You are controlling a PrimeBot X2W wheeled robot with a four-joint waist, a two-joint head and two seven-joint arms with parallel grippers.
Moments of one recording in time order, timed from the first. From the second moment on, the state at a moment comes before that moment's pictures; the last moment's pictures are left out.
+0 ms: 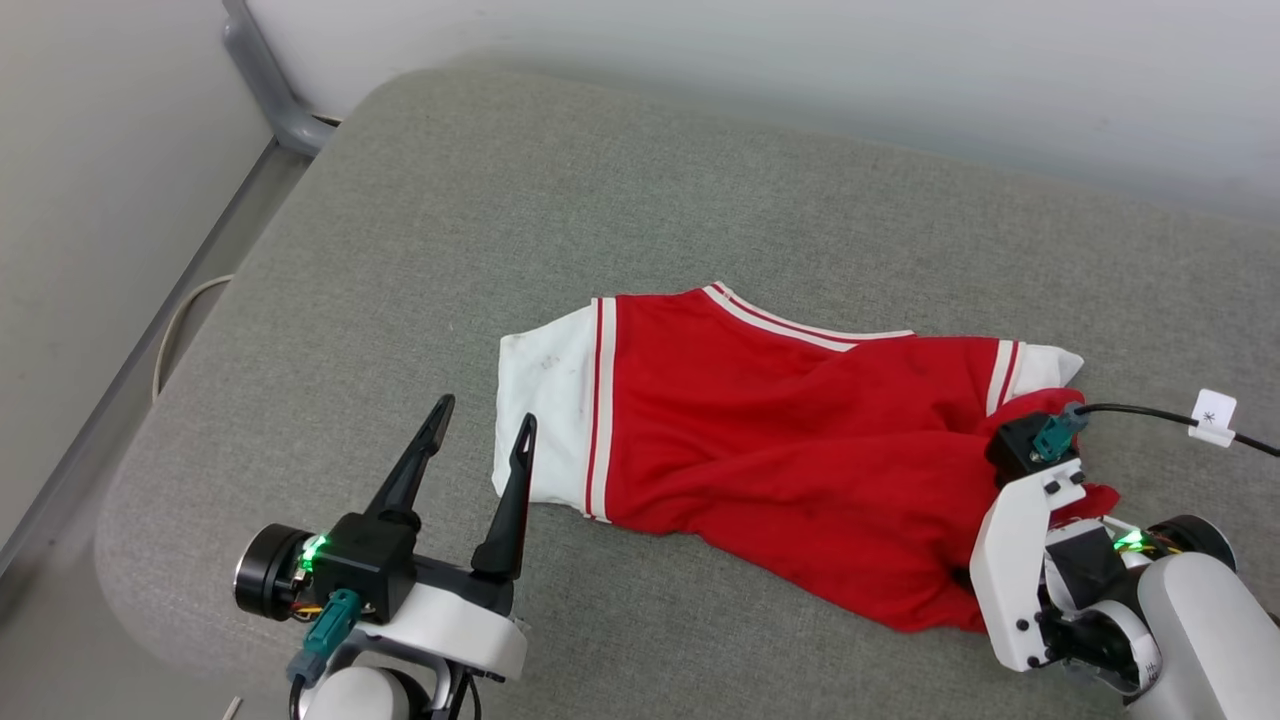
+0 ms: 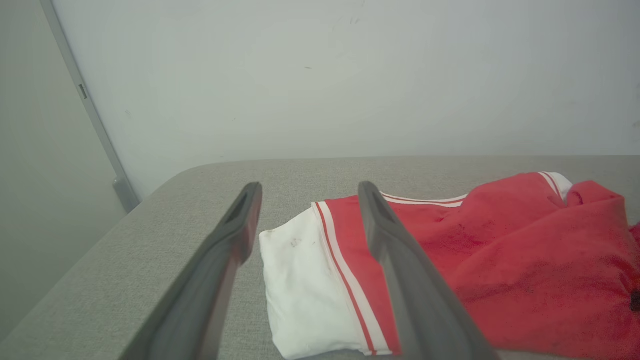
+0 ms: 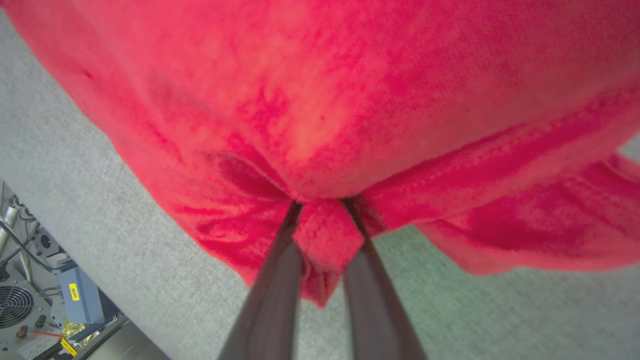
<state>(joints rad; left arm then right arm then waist) -0.10 0.07 -0.15 0.06 -0.07 -0.12 -0.26 -0.31 -0.31 0.28 0.26 0.40 0.13 0.95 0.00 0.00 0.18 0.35</state>
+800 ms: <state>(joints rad) -0.05 0.07 -0.10 0.06 -0.05 -0.12 -0.26 0.15 -0.18 -0.02 -0.05 0.35 0.13 0.95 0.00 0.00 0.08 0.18</state>
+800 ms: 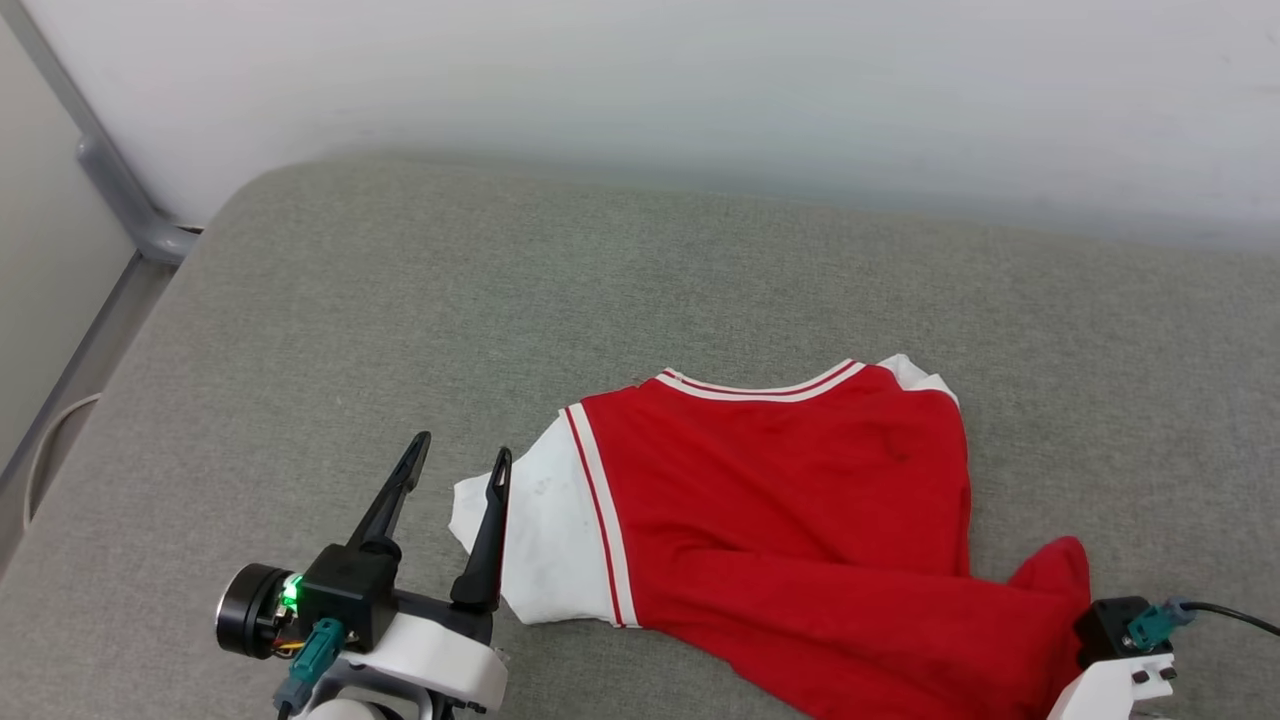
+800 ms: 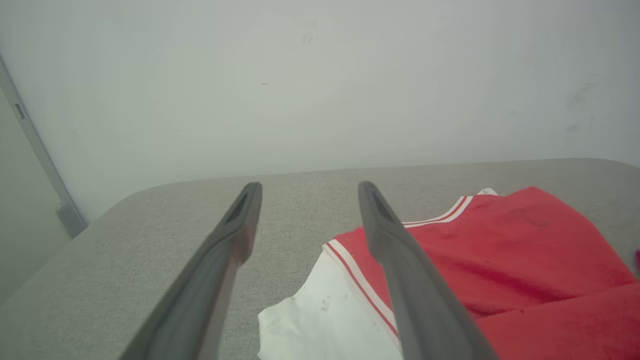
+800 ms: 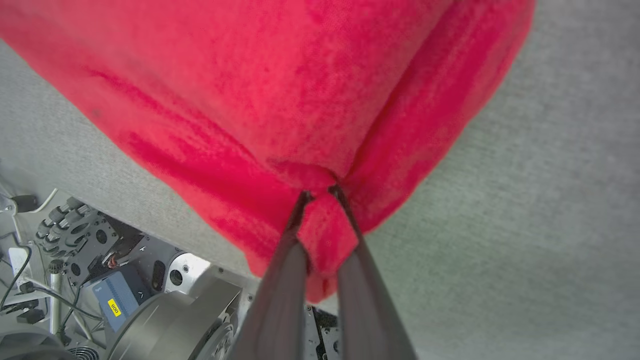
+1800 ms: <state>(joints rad) -0.13 0.07 -0.14 0.07 -0.06 -0.13 -0.26 -0.50 -0.32 -0.02 0.05 0.37 0.13 1.24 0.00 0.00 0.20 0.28</state>
